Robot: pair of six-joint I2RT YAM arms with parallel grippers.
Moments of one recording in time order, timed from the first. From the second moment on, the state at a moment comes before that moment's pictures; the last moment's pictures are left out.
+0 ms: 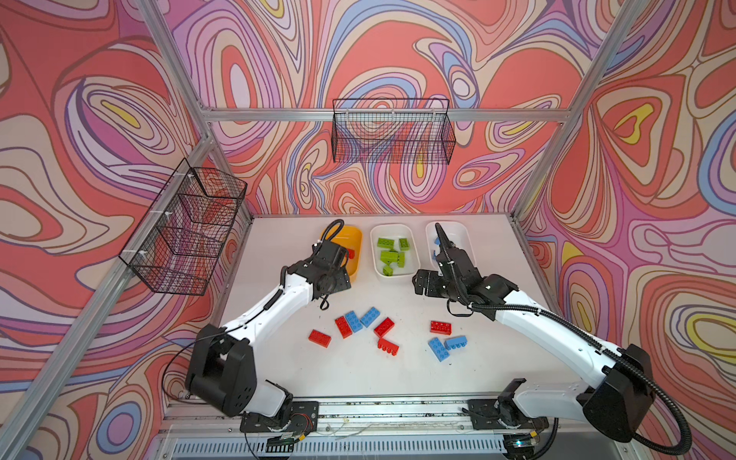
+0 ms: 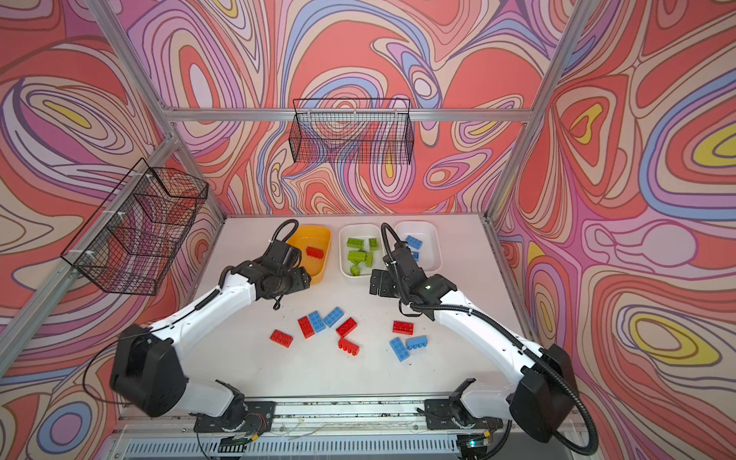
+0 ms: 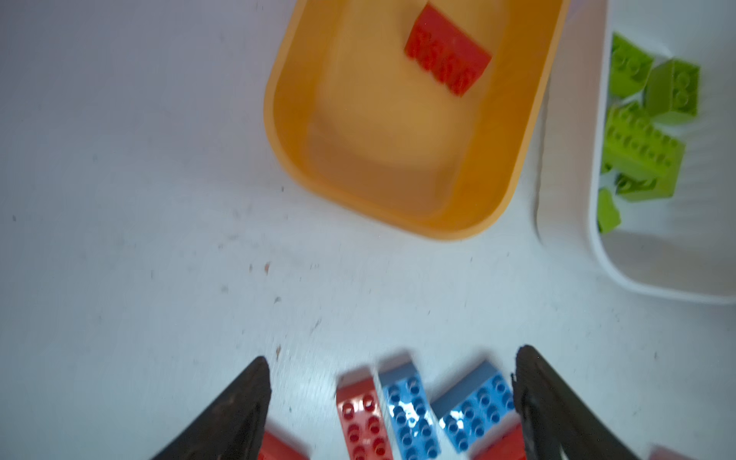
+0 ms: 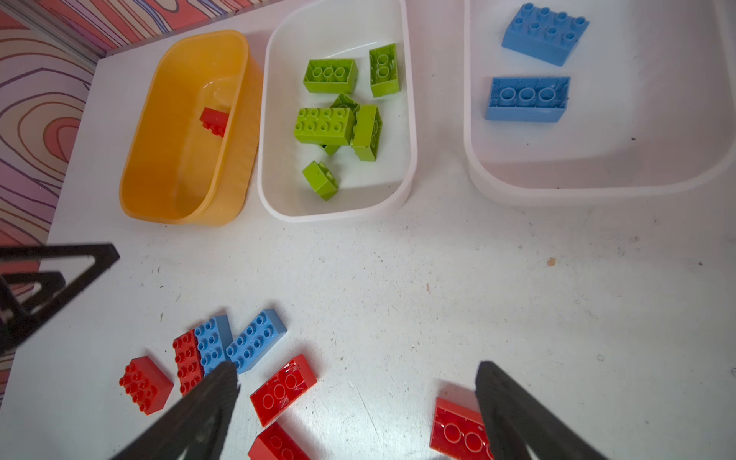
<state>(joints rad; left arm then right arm) -0.47 1.38 1.02 -0.73 -0.23 -0.73 0.62 1.29 1.06 -0.58 0.13 0.61</state>
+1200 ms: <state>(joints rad) -0.55 1.40 0.65 -0.61 -0.24 -1.03 0.62 1.20 0.92 -0.51 0.07 0.60</state>
